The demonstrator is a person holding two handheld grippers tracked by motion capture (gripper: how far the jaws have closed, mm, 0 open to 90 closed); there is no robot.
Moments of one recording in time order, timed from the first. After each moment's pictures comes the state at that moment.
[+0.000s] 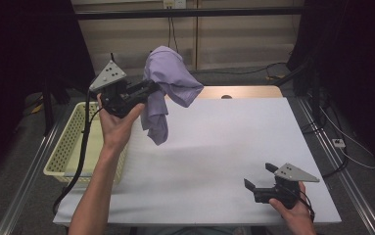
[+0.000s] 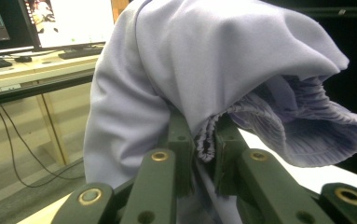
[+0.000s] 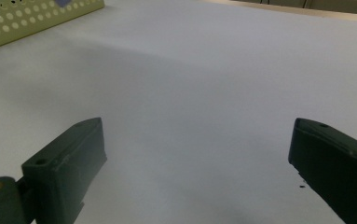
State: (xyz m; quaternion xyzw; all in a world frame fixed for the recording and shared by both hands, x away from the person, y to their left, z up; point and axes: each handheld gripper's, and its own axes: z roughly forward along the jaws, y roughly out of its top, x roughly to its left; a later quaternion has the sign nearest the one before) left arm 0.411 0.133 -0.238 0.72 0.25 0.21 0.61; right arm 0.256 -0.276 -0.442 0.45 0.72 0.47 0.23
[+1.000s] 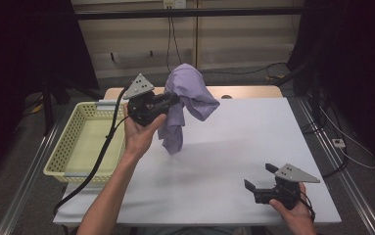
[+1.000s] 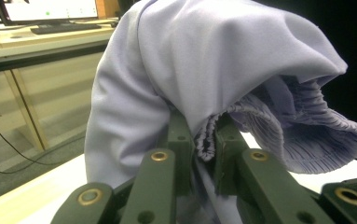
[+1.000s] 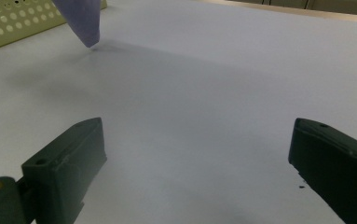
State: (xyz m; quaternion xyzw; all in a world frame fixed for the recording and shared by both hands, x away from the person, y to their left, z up) left arm 0.421 0.092 -0.278 0.74 0.26 0.18 0.59; right arm 0.254 -0.277 -0.441 0.45 0.72 0.47 0.23
